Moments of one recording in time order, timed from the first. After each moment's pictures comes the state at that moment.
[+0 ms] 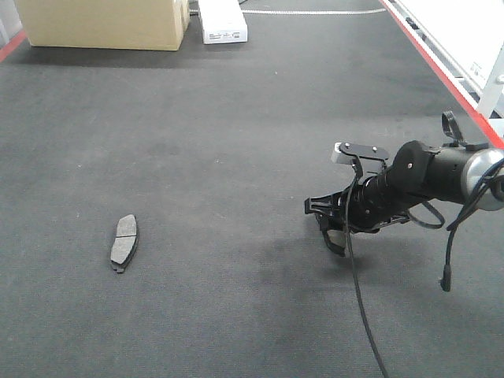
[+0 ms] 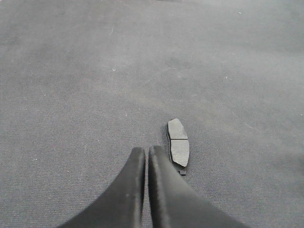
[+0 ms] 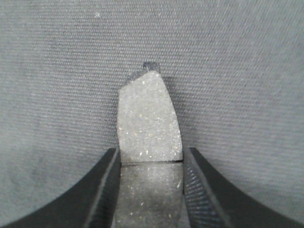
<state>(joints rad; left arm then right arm) -0.31 0.60 -0.59 0.48 0.62 -0.71 0.21 1.94 -1.23 0.33 0.49 -0.07</state>
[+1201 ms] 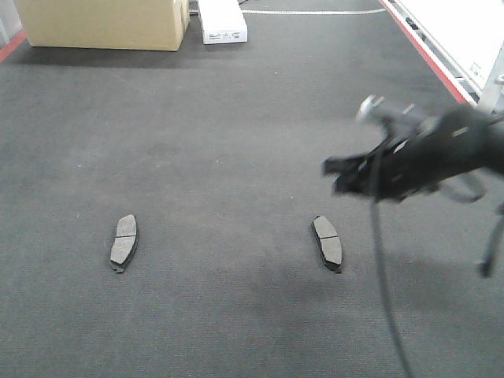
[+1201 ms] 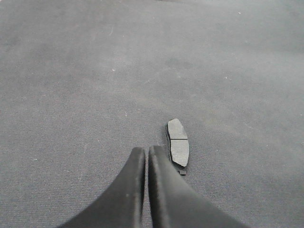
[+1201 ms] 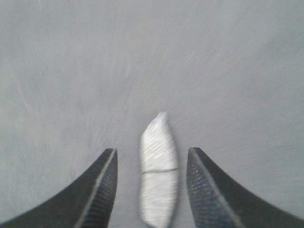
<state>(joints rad) -0.31 0.60 -0.59 0.48 0.62 -0.71 0.15 1.69 -1.23 0.31 0.57 -0.03</state>
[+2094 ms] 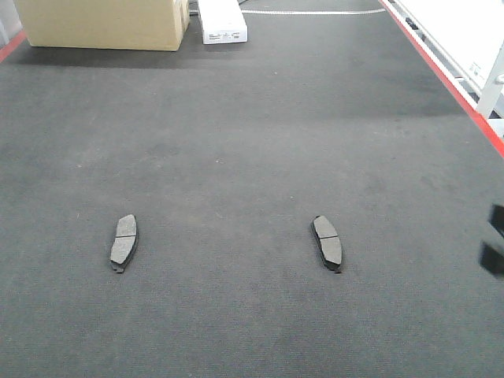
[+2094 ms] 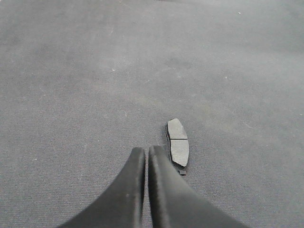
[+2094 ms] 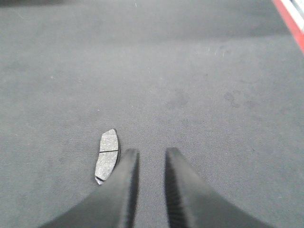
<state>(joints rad) -0.31 0.60 -0.59 0.48 0.62 -0.71 0.05 0.69 -0.58 0.17 0.39 -0.10</state>
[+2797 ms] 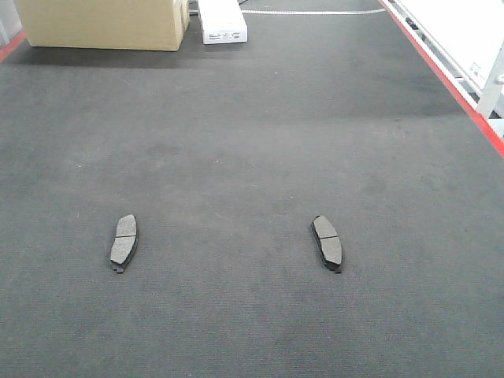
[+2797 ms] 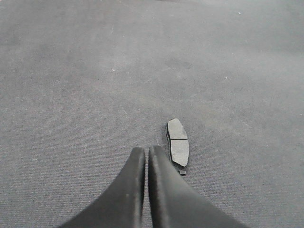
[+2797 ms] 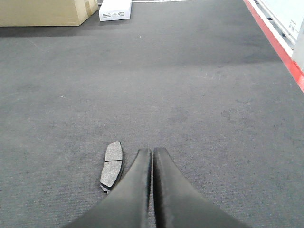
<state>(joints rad) -0.31 0.60 -0.59 0.48 0.62 -0.71 0.05 0.52 -0.51 0.17 0.39 -0.10</state>
